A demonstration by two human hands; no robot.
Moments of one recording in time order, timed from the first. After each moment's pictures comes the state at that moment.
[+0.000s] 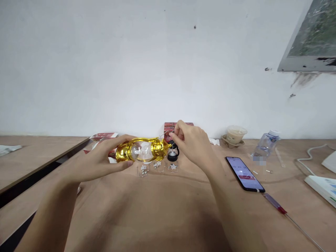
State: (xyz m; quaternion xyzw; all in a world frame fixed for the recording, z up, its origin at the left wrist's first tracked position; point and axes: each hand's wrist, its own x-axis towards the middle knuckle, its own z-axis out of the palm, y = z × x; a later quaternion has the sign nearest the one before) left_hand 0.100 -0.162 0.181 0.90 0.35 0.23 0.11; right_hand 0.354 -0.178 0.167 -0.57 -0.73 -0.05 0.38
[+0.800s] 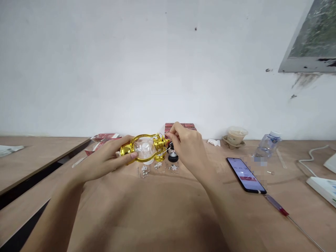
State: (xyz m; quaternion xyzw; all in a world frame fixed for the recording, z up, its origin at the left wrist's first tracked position) left_hand 0.105 -0.159 0.176 0.89 0.40 0.21 0.09; right_hand 0.337 -0.180 0.161 -0.54 -0.70 -0.07 0.46
